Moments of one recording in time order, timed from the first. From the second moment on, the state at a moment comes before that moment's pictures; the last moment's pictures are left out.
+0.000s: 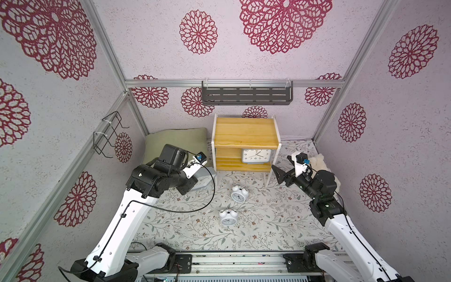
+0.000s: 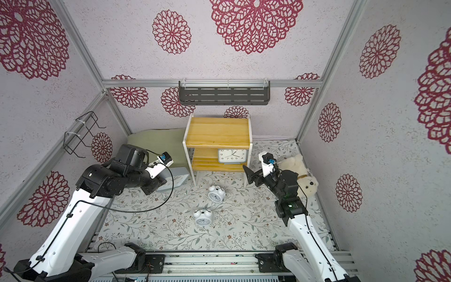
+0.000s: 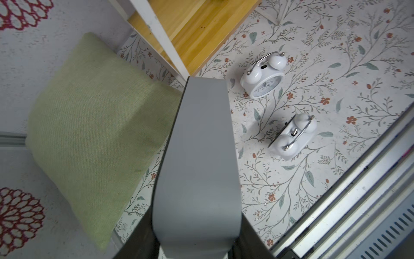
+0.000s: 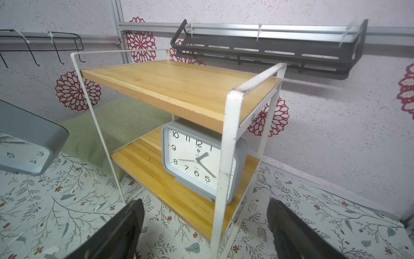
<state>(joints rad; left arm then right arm) -0.42 1.20 1.57 -1.29 -0.02 0.42 0.23 0.88 0.65 0.18 -0.34 -0.05</state>
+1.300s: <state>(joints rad) -0.03 1.42 1.46 -0.65 0.56 0.36 0.17 1.15 0.75 0.34 -0.40 -0.04</state>
